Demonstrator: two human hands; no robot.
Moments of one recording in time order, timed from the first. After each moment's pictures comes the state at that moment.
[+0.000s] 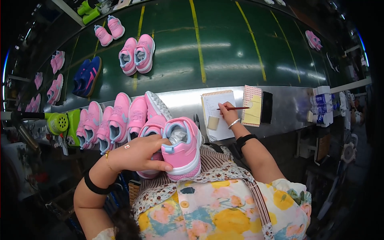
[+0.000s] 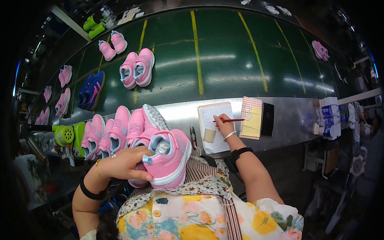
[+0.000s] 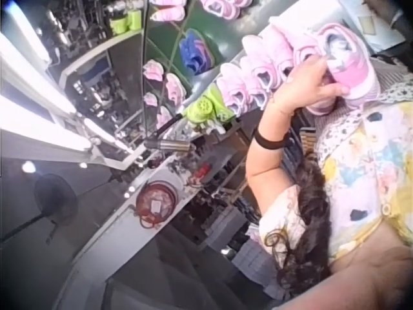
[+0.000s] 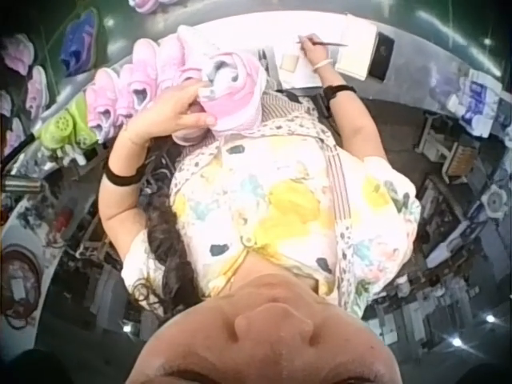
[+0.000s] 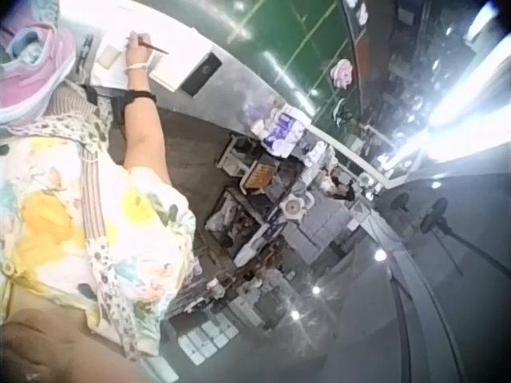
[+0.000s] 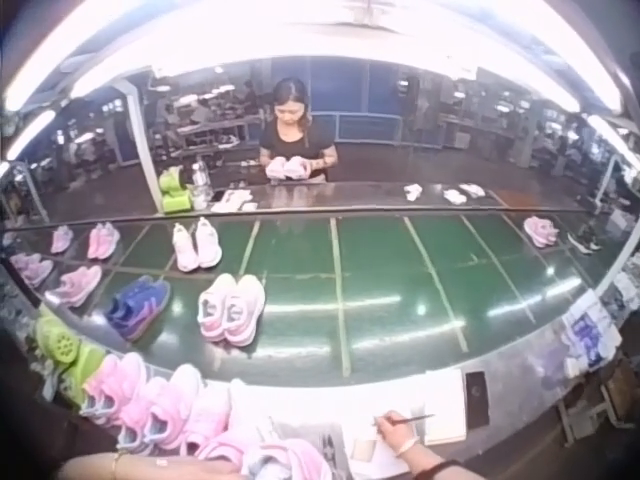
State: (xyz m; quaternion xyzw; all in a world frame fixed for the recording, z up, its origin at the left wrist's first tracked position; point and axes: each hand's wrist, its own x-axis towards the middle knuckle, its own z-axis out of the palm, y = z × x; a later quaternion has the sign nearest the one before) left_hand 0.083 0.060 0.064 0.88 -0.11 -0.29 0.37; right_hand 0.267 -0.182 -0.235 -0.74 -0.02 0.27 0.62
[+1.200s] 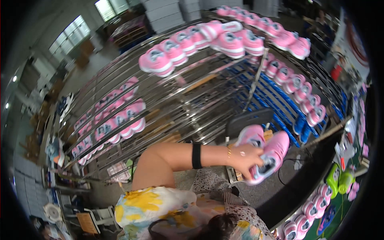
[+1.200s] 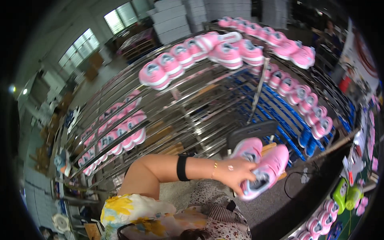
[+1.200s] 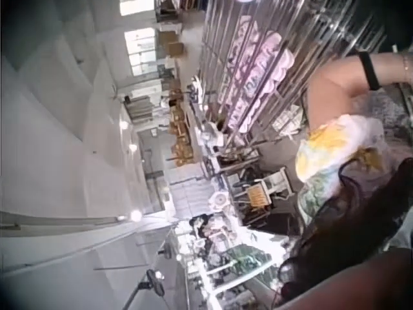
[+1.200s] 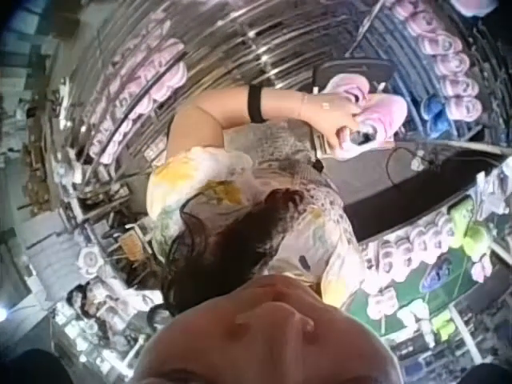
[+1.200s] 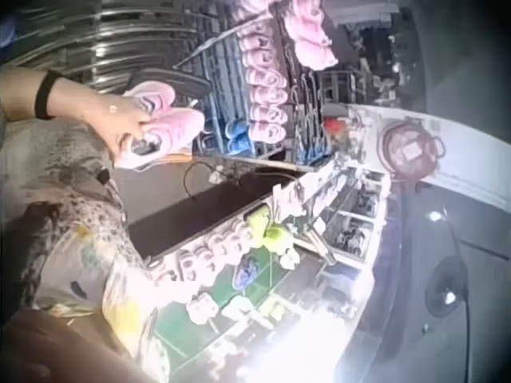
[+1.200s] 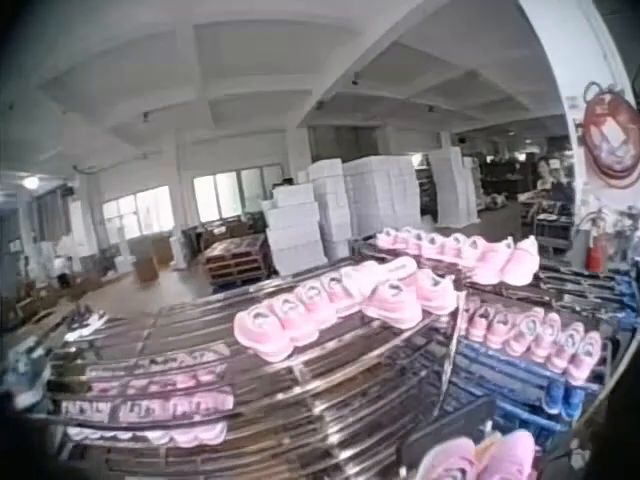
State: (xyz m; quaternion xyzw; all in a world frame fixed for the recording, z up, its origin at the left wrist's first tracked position) left_hand -0.412 -0.356 -0.025 0.66 0.68 0.29 0.14; right_hand 0.050 -0.039 -0.267 -0.40 -0.88 0.18 0.19
